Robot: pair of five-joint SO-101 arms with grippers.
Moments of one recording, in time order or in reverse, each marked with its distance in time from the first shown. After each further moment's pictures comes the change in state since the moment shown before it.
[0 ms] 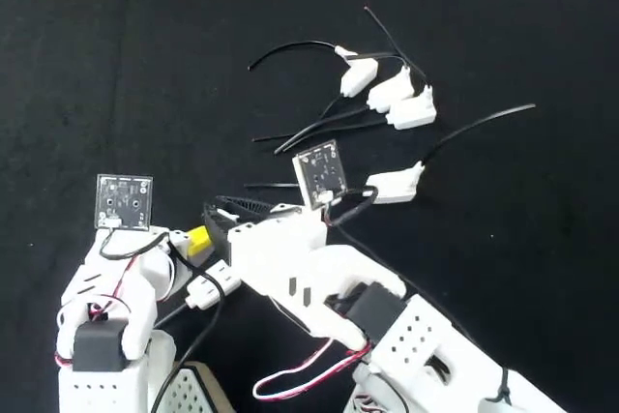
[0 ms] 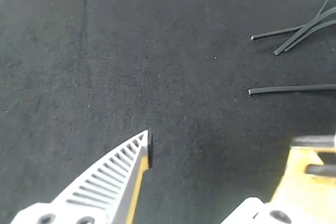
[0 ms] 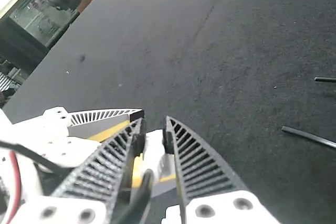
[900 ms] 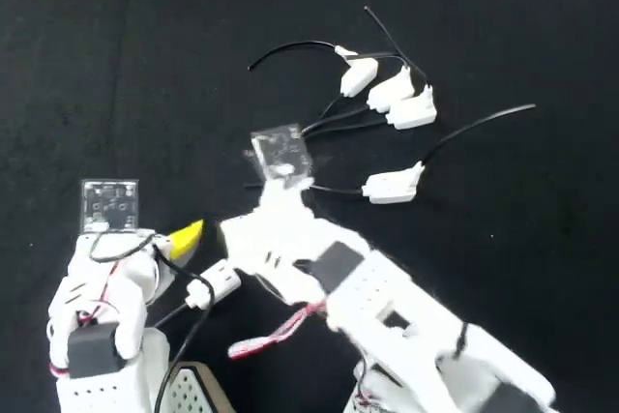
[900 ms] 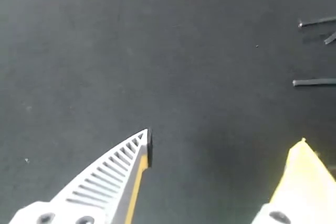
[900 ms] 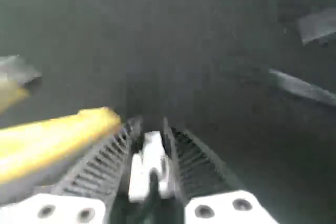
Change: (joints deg) left arm -8.4 -0.4 1.7 3.3 -7.1; right arm 5.5 24.4 -11.6 11.2 3.4
